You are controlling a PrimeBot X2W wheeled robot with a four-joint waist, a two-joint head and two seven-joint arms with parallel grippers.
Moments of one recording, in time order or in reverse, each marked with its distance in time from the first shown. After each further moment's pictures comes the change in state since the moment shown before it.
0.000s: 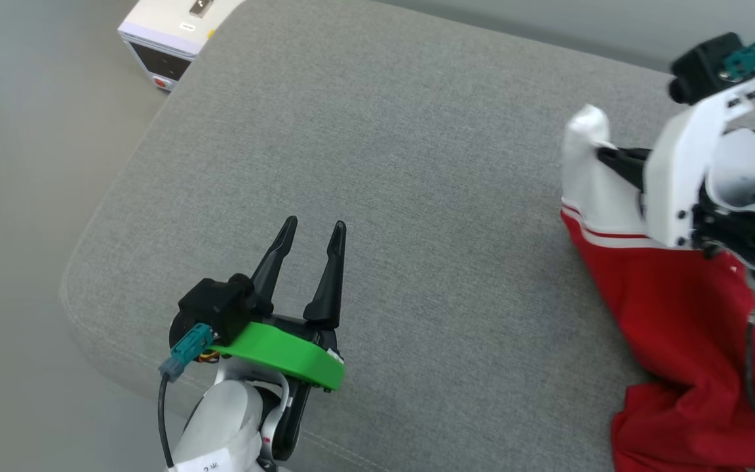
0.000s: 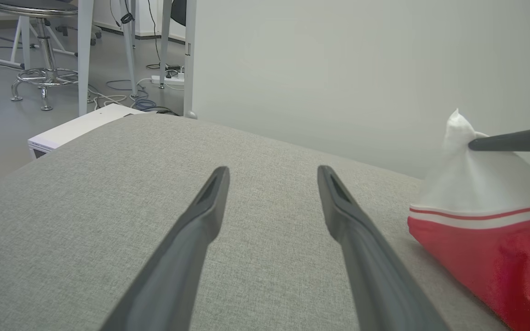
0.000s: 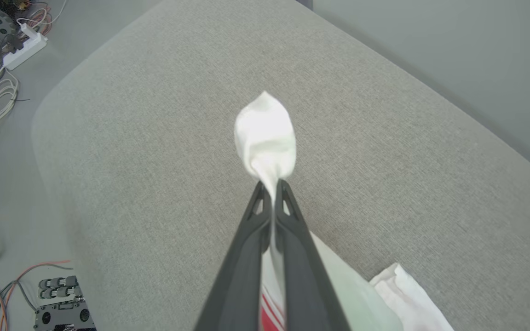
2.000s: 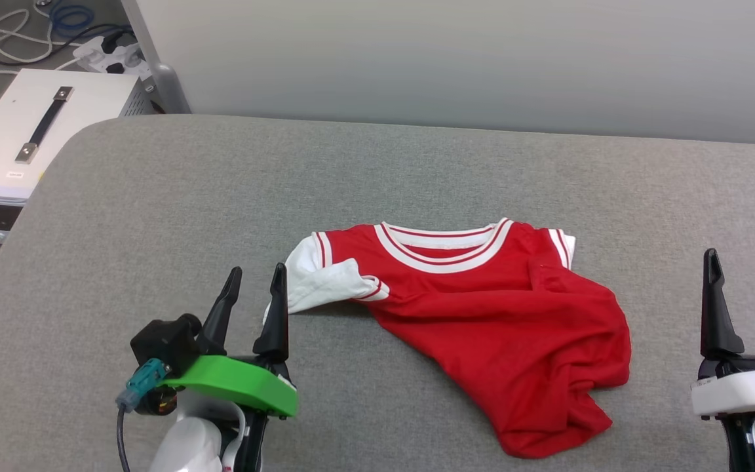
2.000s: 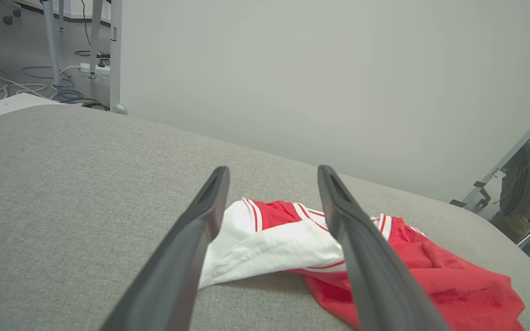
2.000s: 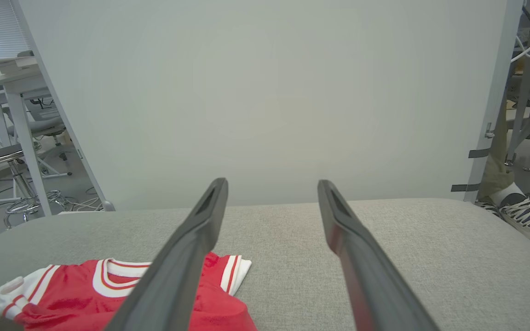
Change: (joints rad) left arm 0.083 -0.001 0.145 0.091 -0.029 -0.015 0.000; right arm 0.667 0.258 -0.439 -0.077 -0.366 0.000 -1.130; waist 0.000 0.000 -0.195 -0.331
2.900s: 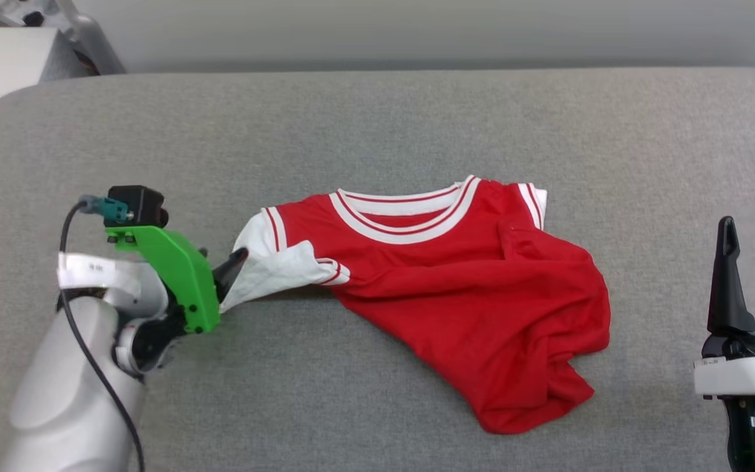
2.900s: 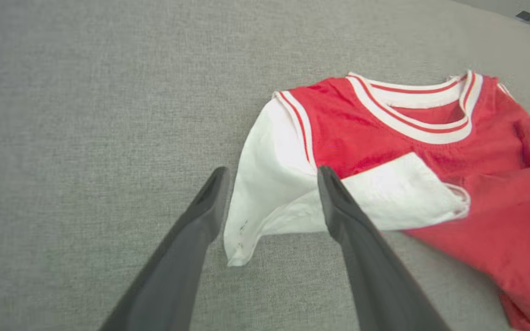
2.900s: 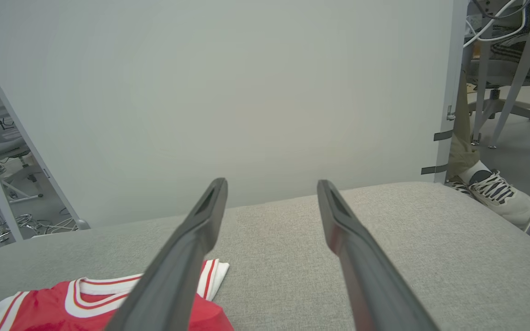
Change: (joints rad) left arm -0.334 0.269 -0.080 0.159 -0.234 -0.002 0.767; right arm -0.002 0.080 -0.032 -0.150 0.000 0.000 0.030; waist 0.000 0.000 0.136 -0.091
